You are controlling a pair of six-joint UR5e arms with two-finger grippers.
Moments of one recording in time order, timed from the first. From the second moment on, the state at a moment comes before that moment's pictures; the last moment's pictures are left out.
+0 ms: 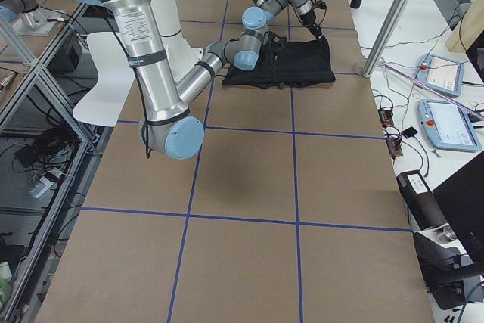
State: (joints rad) left arm -0.79 -2.36 -0.97 -2.57 -1.64 -1.49; right arm 0.70 -1.19 1.92 -1.07 2.01 1.71
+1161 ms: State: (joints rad) left arm -0.78 -2.26 -1.21 -2.57 -1.67 -1.49; right arm 0.62 -1.20 1.99 -1.00 1.81 1.63
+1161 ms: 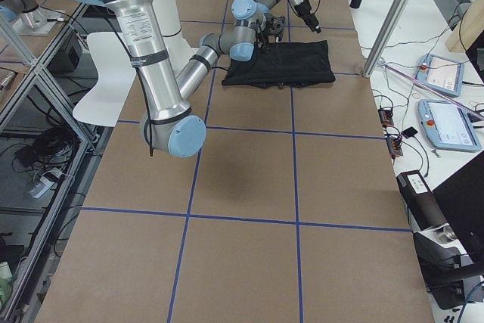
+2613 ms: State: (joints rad) left arm -0.80 -1.86 -1.62 -2.56 -1.91 -1.49; right arm 0.32 -1.09 1.88 -1.58 1.51 1.05
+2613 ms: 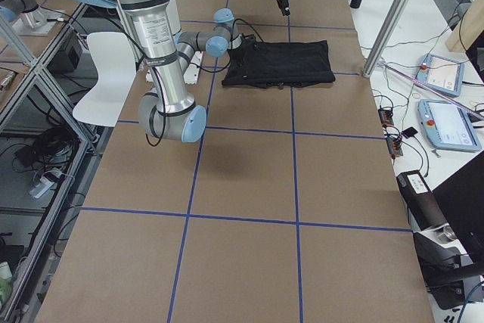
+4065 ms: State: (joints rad) left arm -0.80 -1.87 -1.61 -2.56 -1.92 -1.49; right arm 0.29 -1.03 1.78 -1.57 1.51 1.01
